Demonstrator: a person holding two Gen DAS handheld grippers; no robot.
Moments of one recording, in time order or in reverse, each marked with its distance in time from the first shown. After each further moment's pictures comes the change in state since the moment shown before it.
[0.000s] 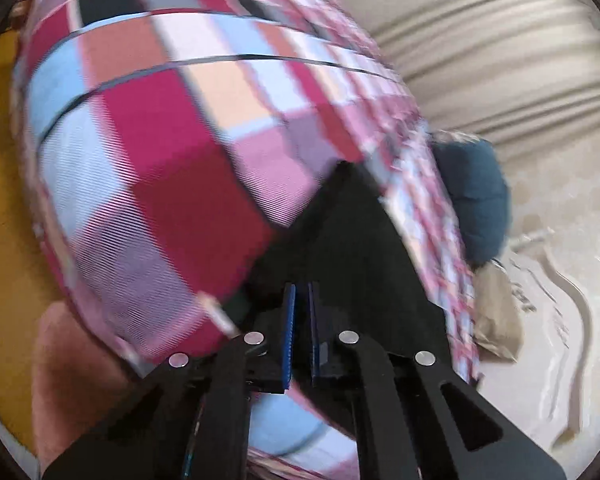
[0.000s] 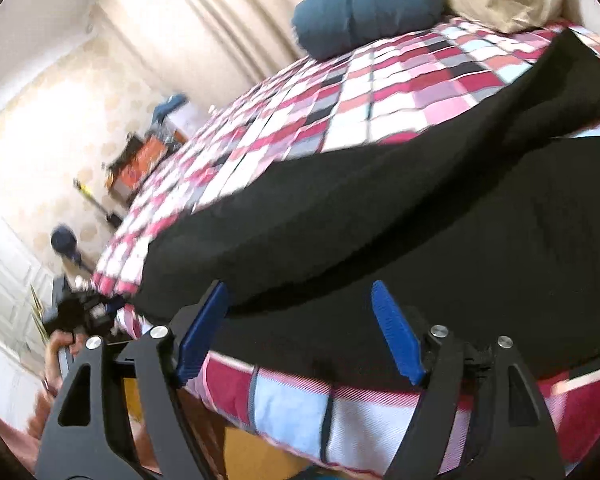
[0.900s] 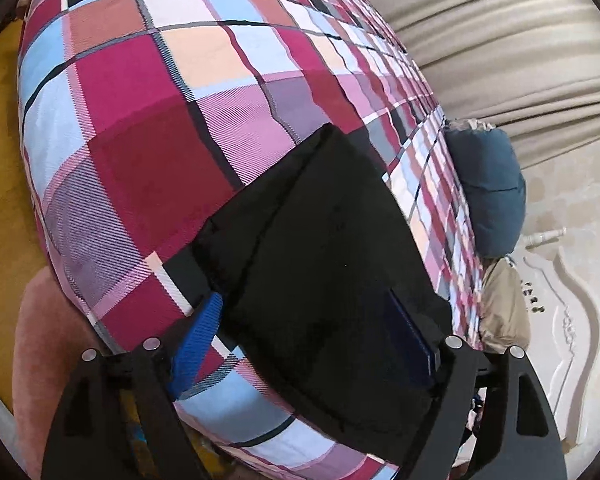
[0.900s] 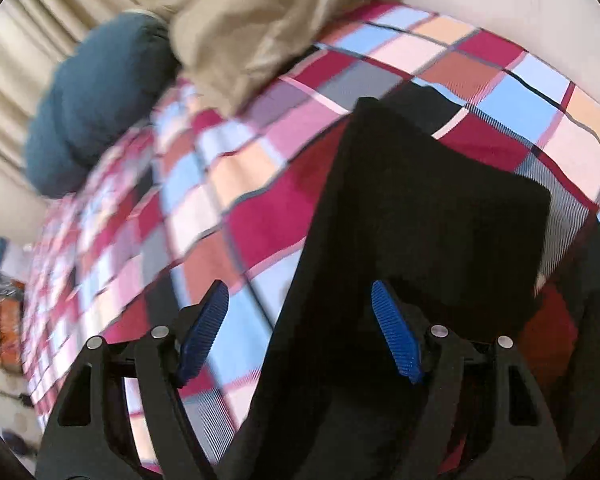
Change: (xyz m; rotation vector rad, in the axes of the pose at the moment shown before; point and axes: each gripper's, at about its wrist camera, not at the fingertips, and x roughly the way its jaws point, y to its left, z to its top) left arm 0.026 -0.020 -0.003 -0.060 0.065 0.108; right arm 0.014 -0.261 0.252 0.463 -0.048 -0.538
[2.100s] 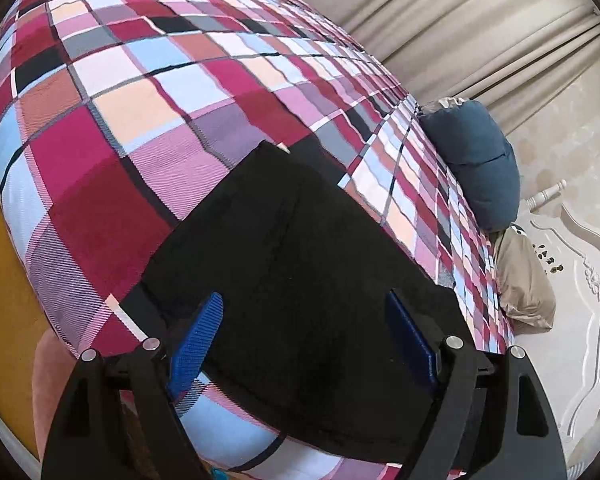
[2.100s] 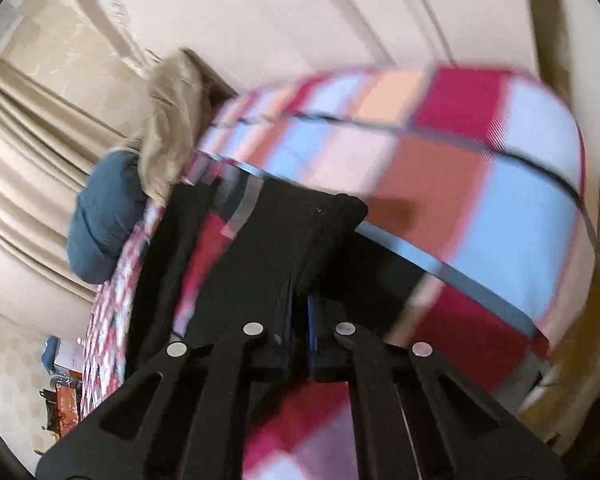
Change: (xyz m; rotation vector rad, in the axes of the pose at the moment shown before) left arm 0.003 -0.038 -0.008 0.211 -0.083 0.026; right arm -0.176 -0.250 -0.140 0.356 -0.235 0.095
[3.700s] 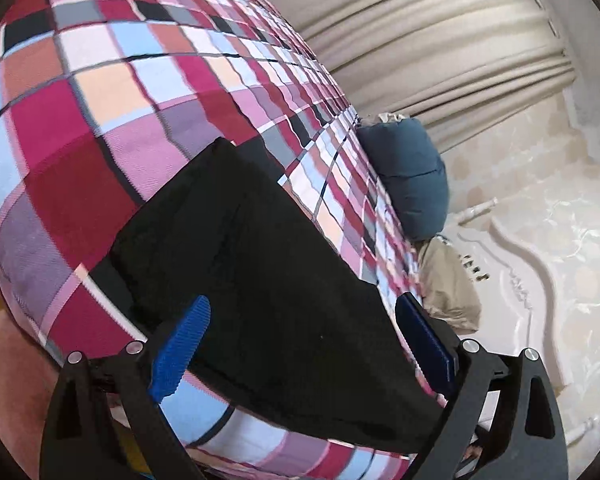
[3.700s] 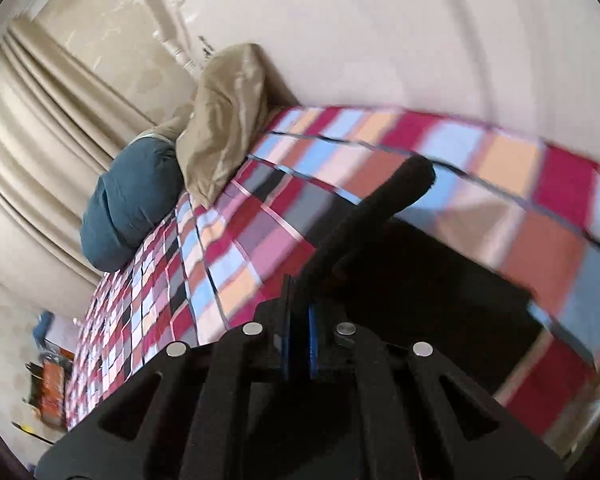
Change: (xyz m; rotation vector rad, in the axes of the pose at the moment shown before) left arm -0.029 0.016 -0.011 -0.076 -0.004 -0.319; right arm 0.000 0.095 0.010 -0.147 -0.041 0.041
